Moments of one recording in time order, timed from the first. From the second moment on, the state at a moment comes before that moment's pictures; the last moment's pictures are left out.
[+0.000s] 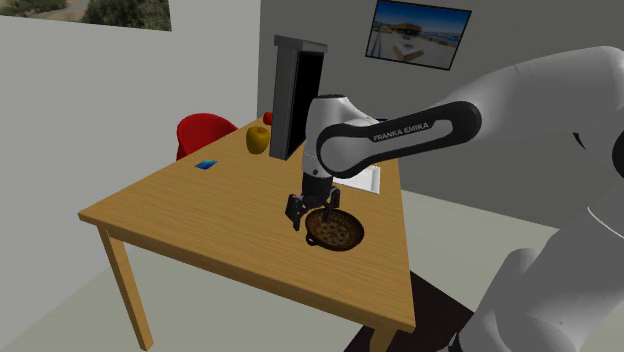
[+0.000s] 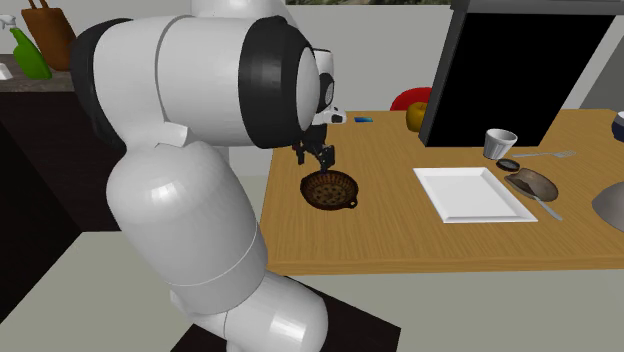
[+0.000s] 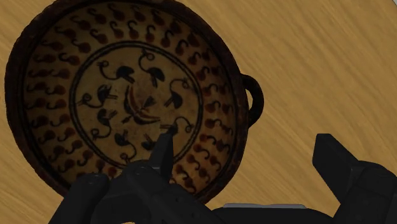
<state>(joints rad) 0.06 -0.17 0.17 -2.27 0.07 2.06 0.48</state>
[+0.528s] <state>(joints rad) 0.06 -0.14 0.17 -2.31 0.07 2.13 0.48</state>
